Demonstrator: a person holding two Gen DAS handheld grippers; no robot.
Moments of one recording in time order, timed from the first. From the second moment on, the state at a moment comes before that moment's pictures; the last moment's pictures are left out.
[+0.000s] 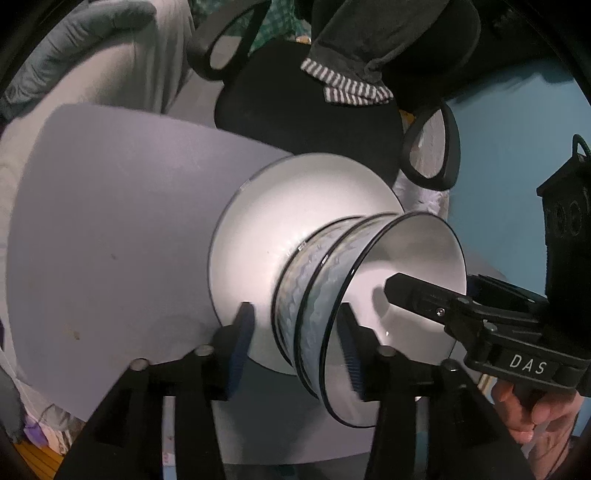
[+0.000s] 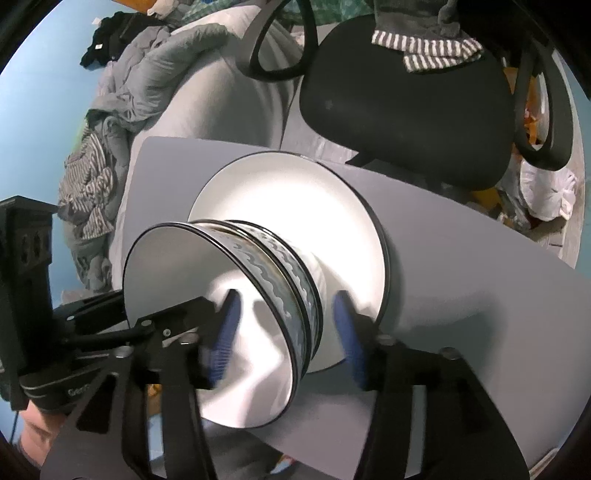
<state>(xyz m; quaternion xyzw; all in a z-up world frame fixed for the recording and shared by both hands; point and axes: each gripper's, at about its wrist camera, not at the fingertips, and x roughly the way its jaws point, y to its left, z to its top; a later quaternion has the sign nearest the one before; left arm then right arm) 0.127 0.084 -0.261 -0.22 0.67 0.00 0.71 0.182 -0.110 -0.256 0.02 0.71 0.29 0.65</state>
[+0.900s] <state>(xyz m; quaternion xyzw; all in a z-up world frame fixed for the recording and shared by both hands) 0.068 0.083 -0.124 -0.12 0.55 0.06 0.83 0.148 -0.161 -0.121 -0.05 0.58 0.21 0.79</state>
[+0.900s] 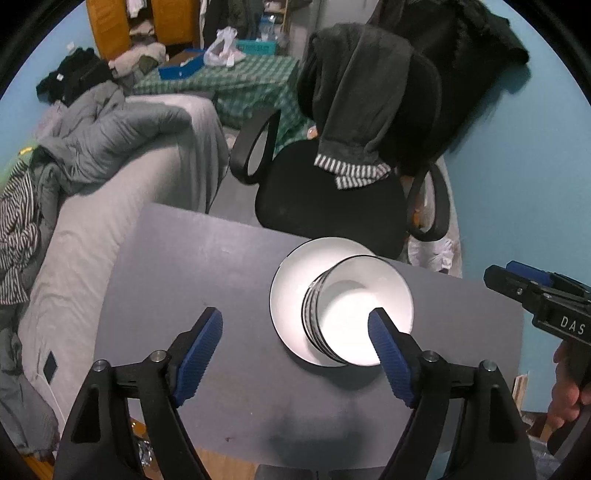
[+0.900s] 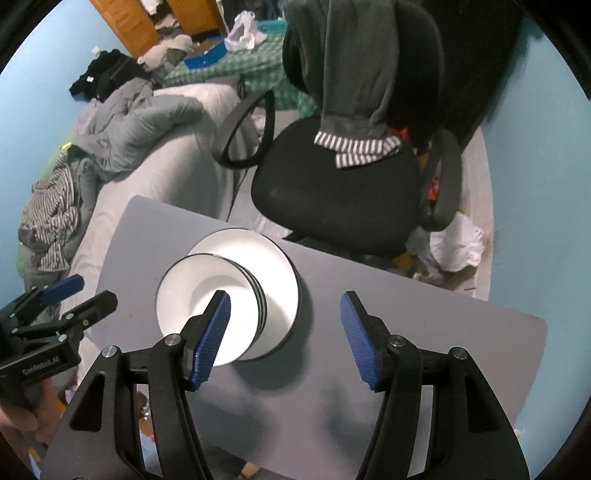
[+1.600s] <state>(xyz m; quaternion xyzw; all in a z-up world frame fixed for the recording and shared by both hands) 0.029 0.050 -0.045 -0.10 0.49 0.04 0.87 0.093 -0.183 -0.045 -0.05 0.52 0.17 0.84</state>
